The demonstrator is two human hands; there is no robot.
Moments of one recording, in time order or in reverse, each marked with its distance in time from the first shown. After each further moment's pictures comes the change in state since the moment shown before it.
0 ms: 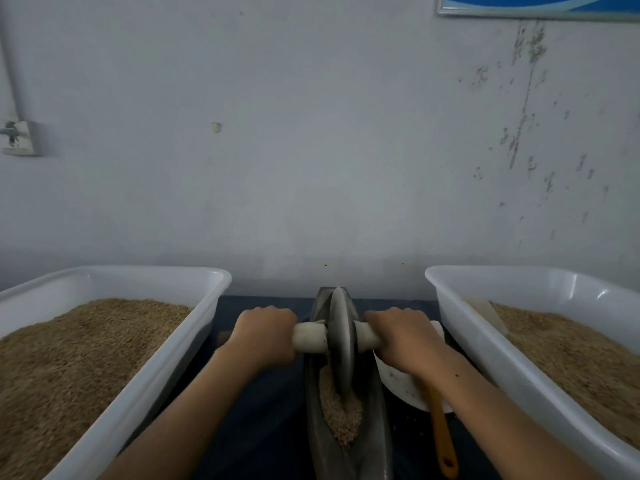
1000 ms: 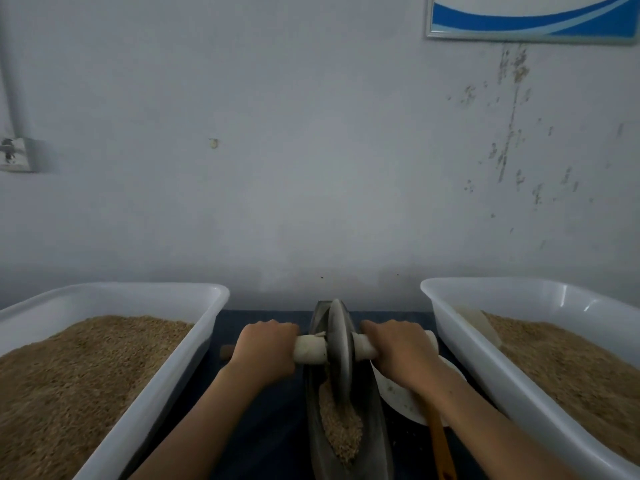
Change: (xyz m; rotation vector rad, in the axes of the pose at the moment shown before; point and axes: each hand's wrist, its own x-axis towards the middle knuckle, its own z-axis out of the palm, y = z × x) left_hand 0.008 -0.003 0.010 -0.033 0.120 0.054; right_hand 0.002 0.002 0.007 0.029 0.067 -0.002
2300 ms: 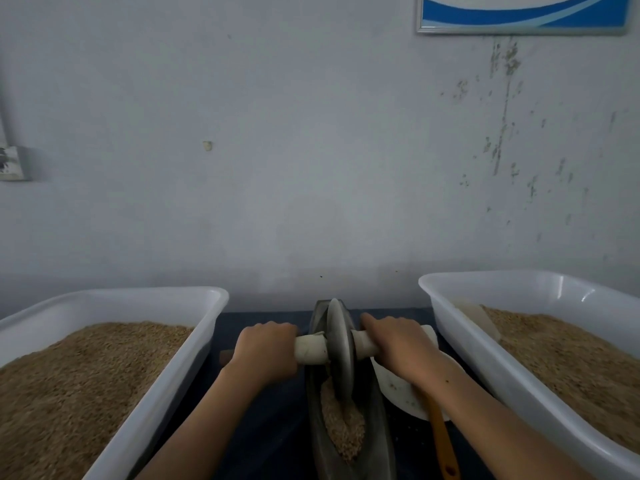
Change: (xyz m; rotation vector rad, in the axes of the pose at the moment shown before) left_hand -0.001 0.002 -0.006 -0.025 -0.067 -0.020; right_hand -0.001 -0.006 -0.012 0.002 -0.108 0.036
